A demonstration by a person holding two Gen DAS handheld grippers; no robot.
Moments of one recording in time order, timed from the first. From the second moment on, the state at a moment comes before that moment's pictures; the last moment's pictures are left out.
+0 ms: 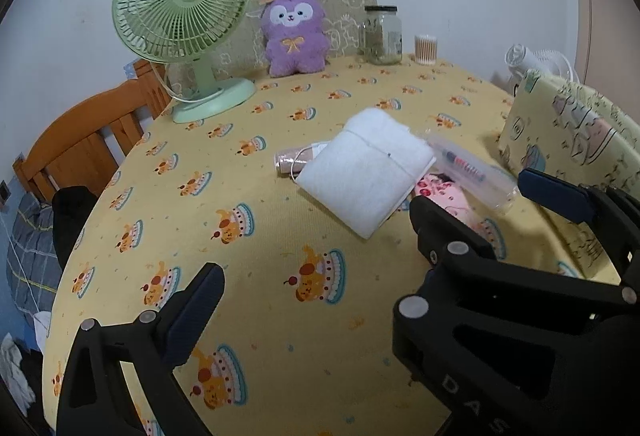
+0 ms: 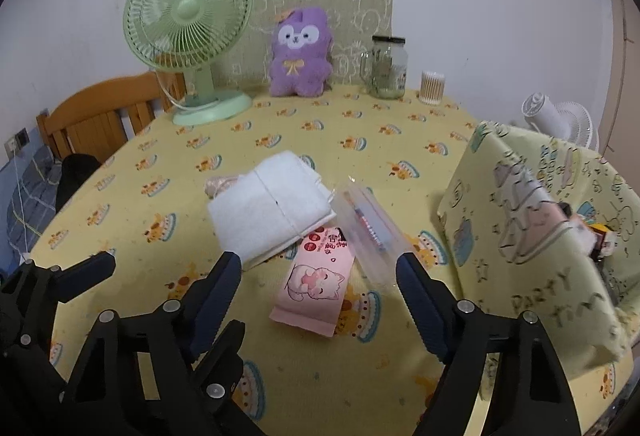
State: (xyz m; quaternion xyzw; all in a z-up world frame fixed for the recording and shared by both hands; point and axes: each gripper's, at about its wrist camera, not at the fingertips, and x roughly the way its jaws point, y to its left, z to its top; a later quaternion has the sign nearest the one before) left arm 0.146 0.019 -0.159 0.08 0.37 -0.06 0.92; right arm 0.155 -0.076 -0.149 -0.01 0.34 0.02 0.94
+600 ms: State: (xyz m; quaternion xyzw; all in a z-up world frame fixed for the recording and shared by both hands) left arm 0.171 0.016 -0.169 0.09 0.42 -0.08 0.90; right arm 0.192 -0.077 -0.171 0.00 0.42 0.03 0.91
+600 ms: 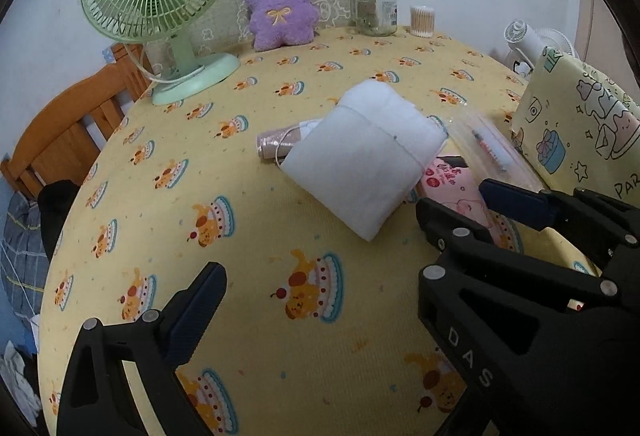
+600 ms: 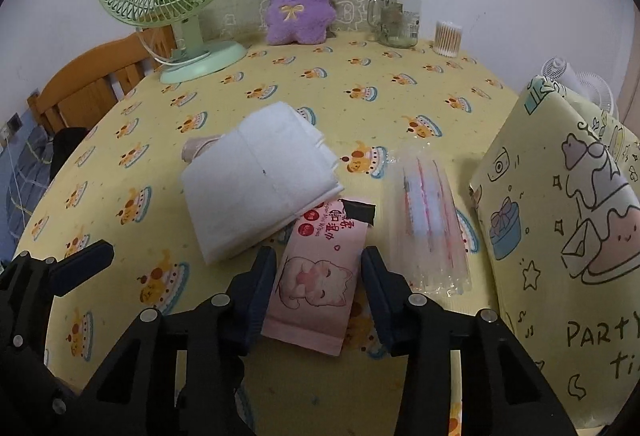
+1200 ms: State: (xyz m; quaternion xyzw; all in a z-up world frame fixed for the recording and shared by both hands) left arm 0.212 -0.005 -0.139 0.15 0.38 -0.11 0.90; right arm 0.199 -0.097 -0.129 0.02 0.37 0.02 0.93
